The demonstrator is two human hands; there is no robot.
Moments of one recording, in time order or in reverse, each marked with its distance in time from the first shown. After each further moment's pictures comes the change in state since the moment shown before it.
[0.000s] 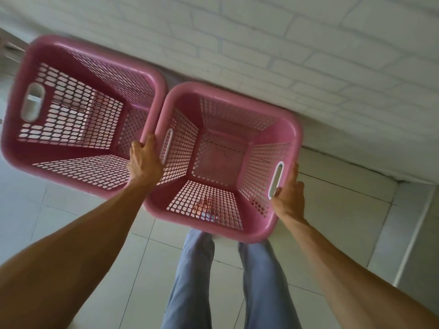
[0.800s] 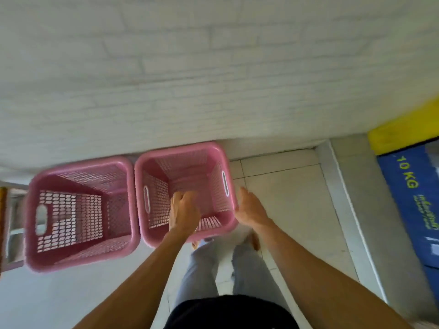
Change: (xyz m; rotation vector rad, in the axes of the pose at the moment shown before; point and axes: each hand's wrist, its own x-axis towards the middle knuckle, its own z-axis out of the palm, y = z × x) left_hand -0.199 0.094 -0.114 -0.092 -0.250 0.630; right_hand -0.191 -0.045 -0.112 0.070 -0.125 0.040
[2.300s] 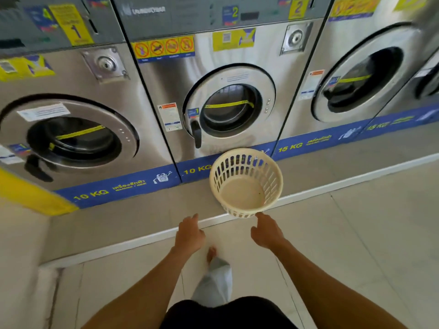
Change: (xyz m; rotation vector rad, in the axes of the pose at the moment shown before) left_hand -0.490 0.503 0.538 0.798 -0.854 1.255; right_hand -0.503 0.721 0.055 1.124 0.710 1.141
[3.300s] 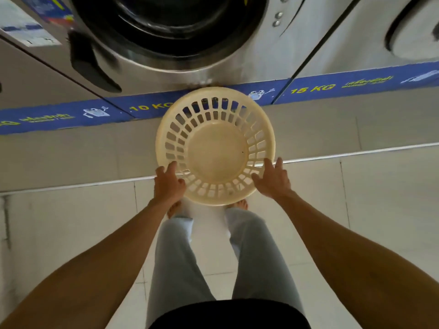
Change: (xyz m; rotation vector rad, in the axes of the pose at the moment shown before) left_hand 0.278 0.115 0.142 -0.093 -0.059 -0.337; right_hand 0.363 0.119 -0.084 -0.253 -0.169 0.087
